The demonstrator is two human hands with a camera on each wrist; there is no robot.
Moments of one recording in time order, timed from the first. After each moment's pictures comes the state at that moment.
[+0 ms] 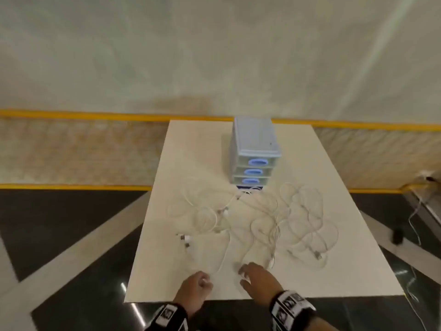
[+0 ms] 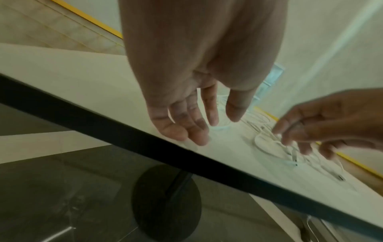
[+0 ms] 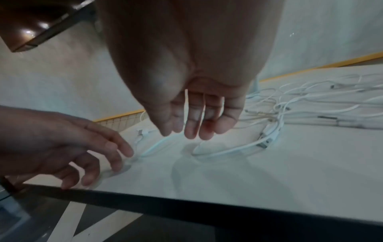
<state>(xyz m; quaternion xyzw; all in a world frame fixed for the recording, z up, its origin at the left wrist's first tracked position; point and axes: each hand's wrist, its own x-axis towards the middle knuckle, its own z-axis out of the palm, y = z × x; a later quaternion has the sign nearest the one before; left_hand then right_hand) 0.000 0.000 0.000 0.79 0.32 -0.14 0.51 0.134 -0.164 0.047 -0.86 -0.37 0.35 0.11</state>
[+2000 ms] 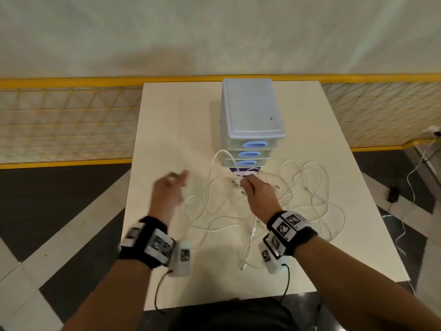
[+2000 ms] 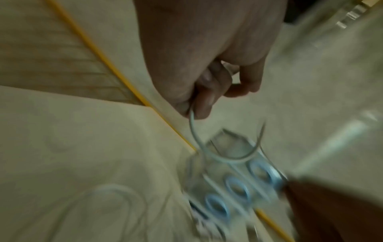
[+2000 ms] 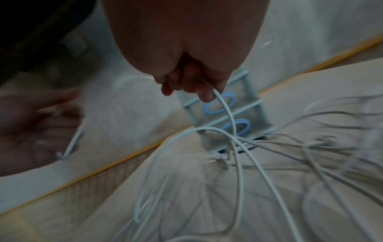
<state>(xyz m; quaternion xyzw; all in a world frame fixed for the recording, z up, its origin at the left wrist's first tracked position) 0.171 0.121 0.106 0.65 0.42 0.14 0.62 0.293 -0.072 0.086 -0.88 -0.27 0.16 0.37</state>
